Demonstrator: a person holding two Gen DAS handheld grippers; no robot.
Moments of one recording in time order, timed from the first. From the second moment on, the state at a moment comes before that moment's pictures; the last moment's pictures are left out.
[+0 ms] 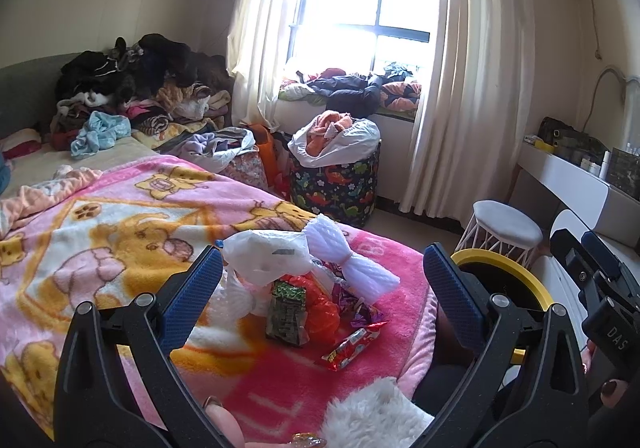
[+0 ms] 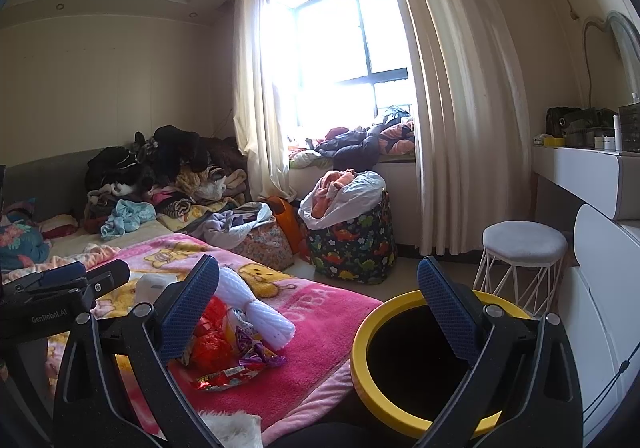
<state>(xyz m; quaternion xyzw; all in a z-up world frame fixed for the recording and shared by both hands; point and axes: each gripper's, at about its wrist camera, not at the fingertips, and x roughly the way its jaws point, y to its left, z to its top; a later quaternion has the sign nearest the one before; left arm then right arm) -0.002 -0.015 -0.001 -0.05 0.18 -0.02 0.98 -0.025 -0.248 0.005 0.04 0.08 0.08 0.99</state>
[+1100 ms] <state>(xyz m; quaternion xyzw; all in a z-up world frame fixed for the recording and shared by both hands) 0.001 -0.017 0.007 -0.07 0.18 0.00 0.98 -0.021 -0.220 0.002 0.02 0.10 0.14 0.99</state>
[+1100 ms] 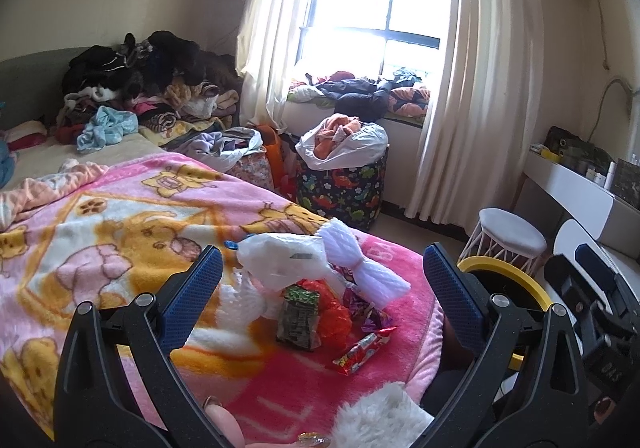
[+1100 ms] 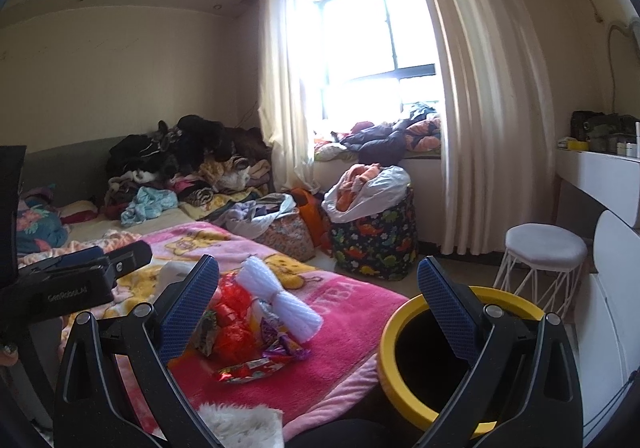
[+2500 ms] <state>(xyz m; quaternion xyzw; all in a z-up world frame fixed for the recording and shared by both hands) 0.093 0.018 0.010 -0.08 0.22 -0.02 0.97 0.108 -0.236 -0.003 0.06 0.20 0.18 0.96</state>
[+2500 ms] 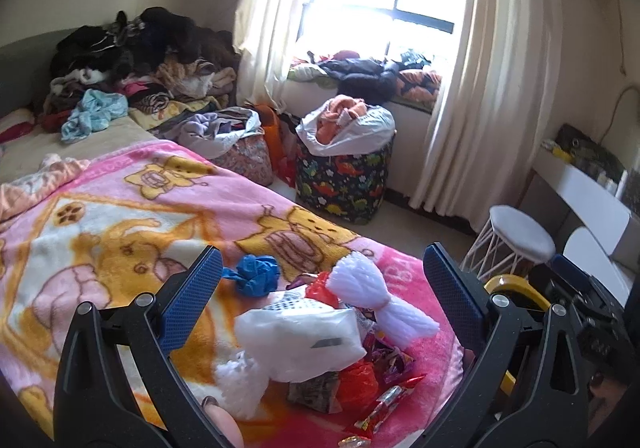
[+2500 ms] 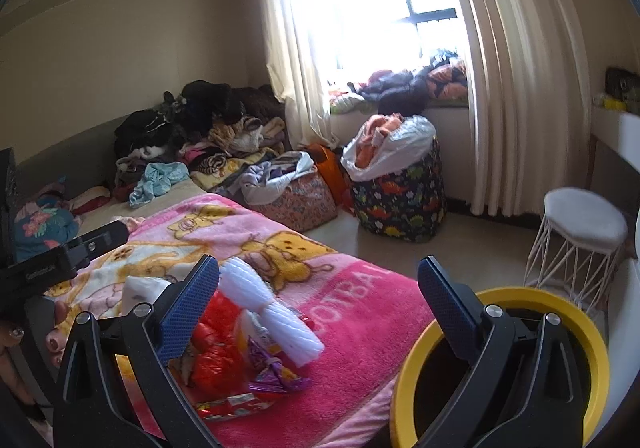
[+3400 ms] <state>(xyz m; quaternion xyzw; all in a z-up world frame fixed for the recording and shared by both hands) 0.133 0.019 -0.052 -0.04 0.36 0.02 0.93 0.200 -0.167 -0.091 -0.03 0.42 0.27 0.87</state>
